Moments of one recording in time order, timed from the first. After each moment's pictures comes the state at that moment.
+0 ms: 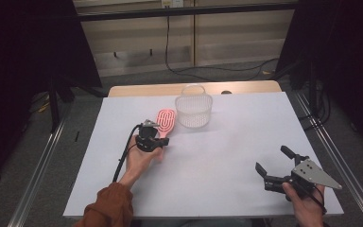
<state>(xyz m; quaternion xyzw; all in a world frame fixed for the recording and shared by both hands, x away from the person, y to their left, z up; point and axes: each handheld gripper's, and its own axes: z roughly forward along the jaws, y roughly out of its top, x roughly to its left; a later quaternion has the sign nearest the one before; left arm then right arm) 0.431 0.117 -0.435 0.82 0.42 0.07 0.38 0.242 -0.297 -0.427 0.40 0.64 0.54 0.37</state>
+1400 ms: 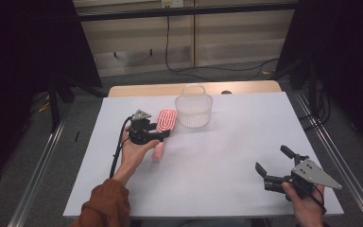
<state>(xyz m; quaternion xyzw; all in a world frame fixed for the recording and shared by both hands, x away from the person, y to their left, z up) 0.442 0.131 -0.408 0.79 0.41 0.12 0.45 0.242 -0.297 -0.427 0.40 0.64 0.54 0.37</state>
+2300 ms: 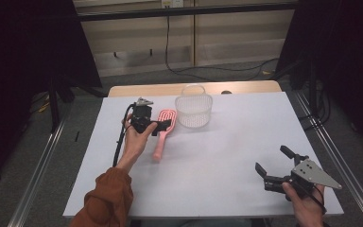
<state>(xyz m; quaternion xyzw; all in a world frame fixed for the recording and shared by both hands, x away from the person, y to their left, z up) 0.479 0.122 -0.393 0.80 0.42 0.13 0.42 0.242 -0.297 -0.427 0.39 0.64 0.54 0.37</state>
